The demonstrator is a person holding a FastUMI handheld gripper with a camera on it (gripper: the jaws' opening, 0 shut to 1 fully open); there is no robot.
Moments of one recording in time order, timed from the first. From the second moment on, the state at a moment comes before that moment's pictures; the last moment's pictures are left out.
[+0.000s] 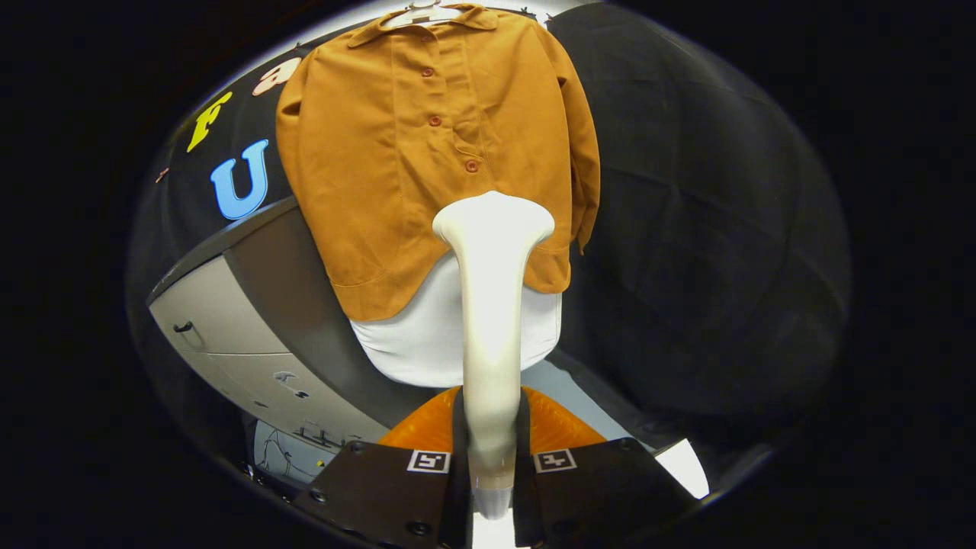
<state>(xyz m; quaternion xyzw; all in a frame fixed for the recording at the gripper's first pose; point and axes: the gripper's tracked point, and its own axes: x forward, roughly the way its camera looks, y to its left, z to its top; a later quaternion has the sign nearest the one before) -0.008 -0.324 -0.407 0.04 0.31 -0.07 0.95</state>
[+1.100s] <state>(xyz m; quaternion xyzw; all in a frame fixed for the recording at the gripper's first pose) 0.063 -0.242 -0.175 0.01 0.12 -0.04 0.99</state>
